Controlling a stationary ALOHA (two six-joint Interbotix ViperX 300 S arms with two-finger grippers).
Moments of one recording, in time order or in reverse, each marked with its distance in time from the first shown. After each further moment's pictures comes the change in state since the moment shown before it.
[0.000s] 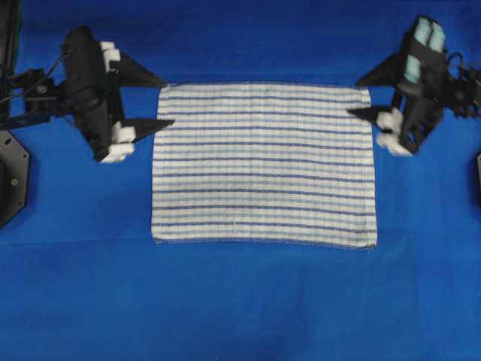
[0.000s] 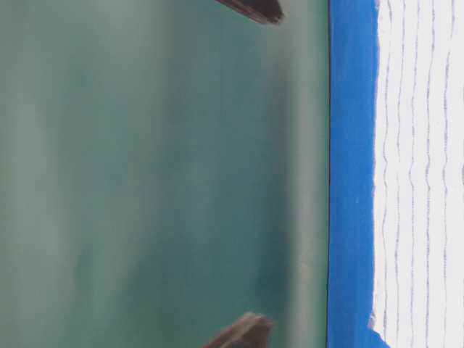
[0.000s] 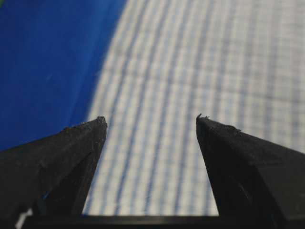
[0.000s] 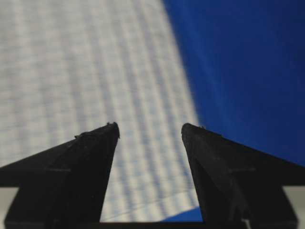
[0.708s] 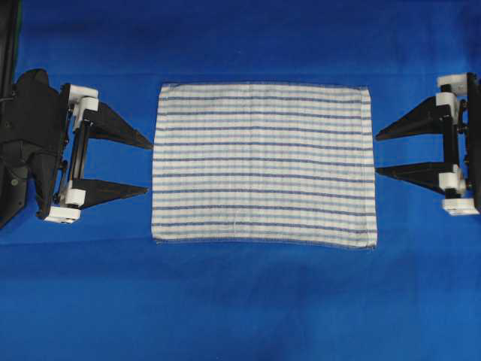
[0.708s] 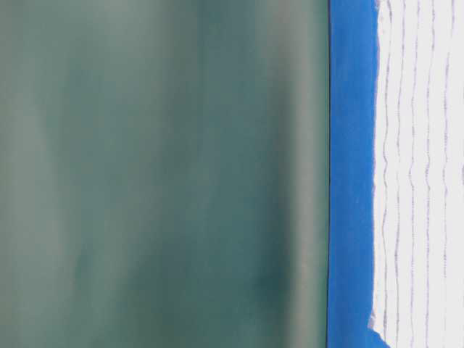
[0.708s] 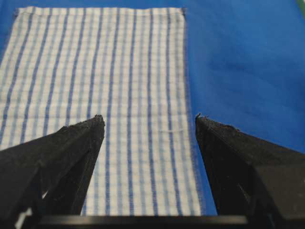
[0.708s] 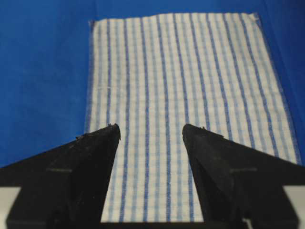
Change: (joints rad) left arm -0.334 -0.290 -0.060 -0.003 0.250 -0.107; right arm 0.391 -0.341 -0.015 0.087 0.118 0.003
